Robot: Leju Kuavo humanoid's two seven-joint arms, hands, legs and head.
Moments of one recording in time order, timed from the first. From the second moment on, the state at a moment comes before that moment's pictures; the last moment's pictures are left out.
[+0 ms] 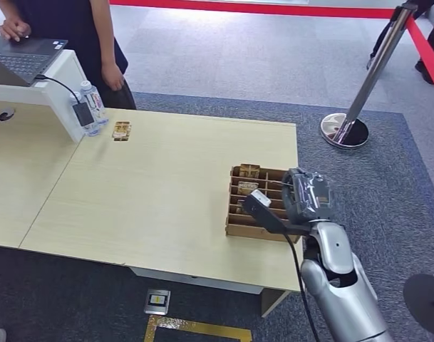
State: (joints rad) left arm -0.09 -0.19 1.23 -0.21 -1.22 0.06 -0.02; right arm -0.32 -0.04 0.41 -1.35 1.24 -0.16 0.06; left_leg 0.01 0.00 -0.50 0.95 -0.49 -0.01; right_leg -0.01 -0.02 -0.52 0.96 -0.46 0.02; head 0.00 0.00
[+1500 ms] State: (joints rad) left arm -0.10 -0.19 1.22 -0.21 -1.25 0.05 -0.03; right arm -0.86 0.21 0.47 -0.96 1.22 -0.29 -0.08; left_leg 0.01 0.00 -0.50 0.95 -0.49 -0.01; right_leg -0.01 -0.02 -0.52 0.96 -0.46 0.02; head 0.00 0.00
